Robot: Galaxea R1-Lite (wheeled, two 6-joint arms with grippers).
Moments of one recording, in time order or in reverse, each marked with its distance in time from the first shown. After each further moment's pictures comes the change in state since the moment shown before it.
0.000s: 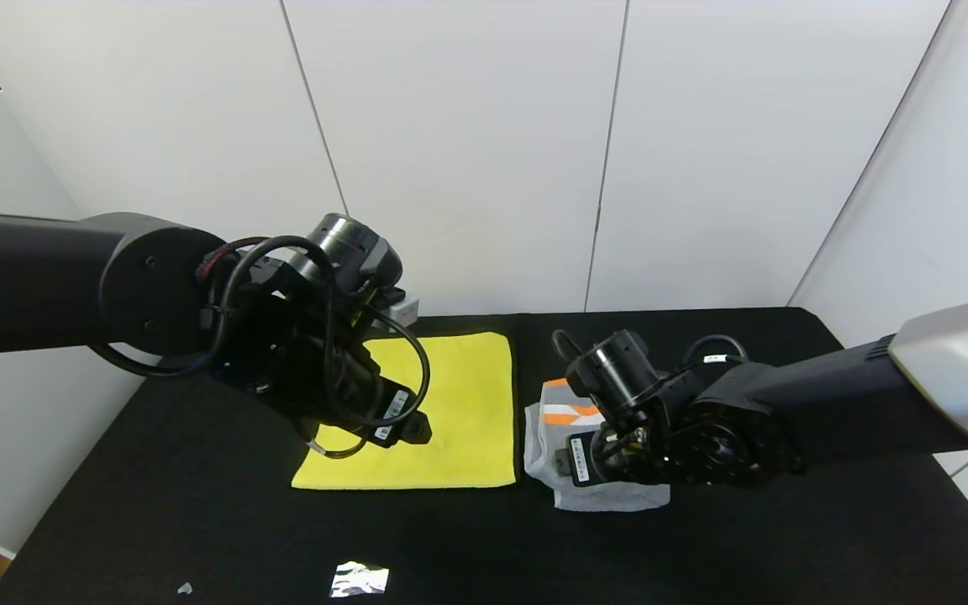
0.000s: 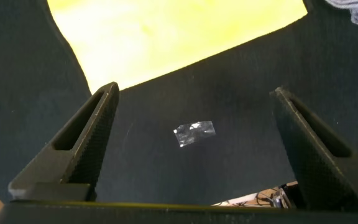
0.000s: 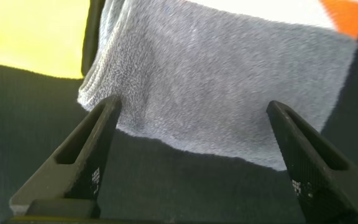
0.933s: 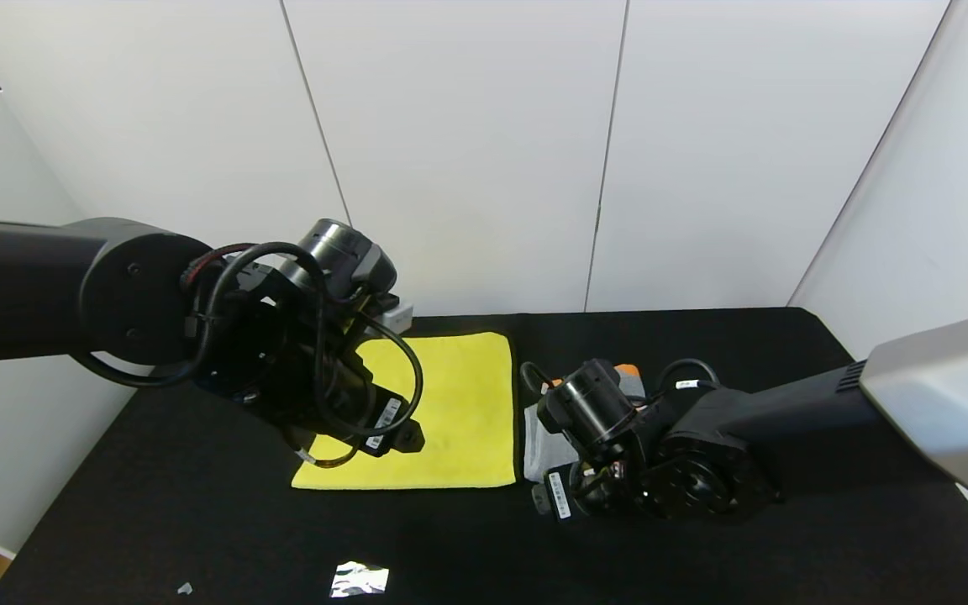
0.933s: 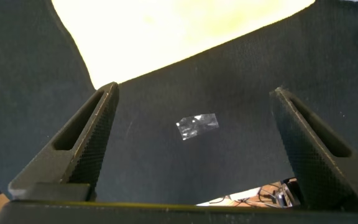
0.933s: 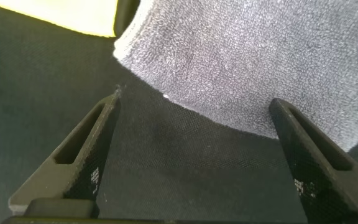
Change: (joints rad) left arm 0.000 -0.022 0.034 0.000 0.010 0.002; right arm 0.075 0.014 0.018 0.011 0.006 -0.019
